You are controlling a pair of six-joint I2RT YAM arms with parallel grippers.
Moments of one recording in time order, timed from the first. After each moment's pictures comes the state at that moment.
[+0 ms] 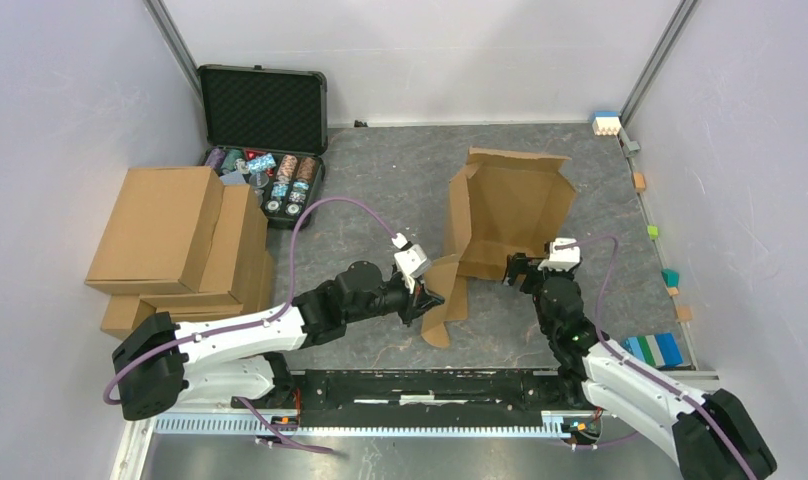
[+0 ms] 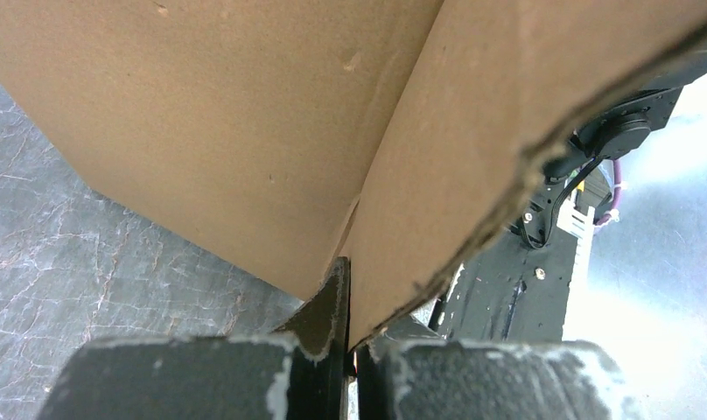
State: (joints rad) left arm -1.07 1.11 0.56 0.28 0.13 -0.24; right arm 0.57 0.77 0.06 0.49 0.57 0.24
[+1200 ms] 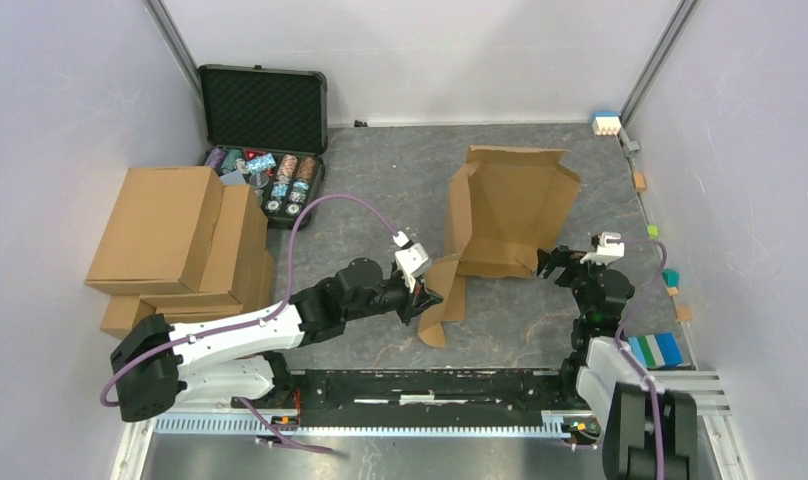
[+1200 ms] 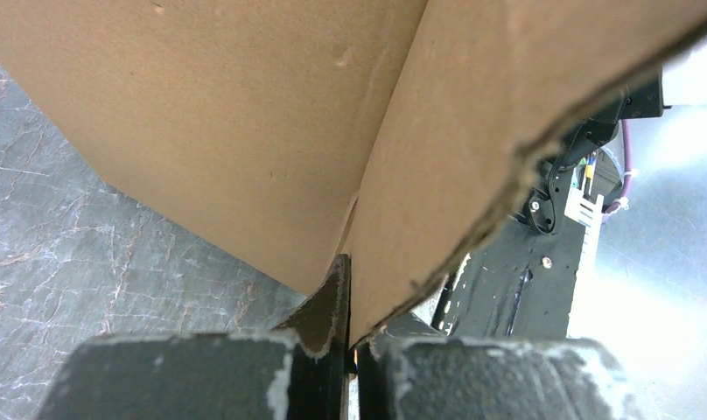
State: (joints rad) left arm -1.07 1.10 0.59 0.20 0.13 -0.21; right arm -0.17 0.85 0.02 0.64 -0.22 0.20
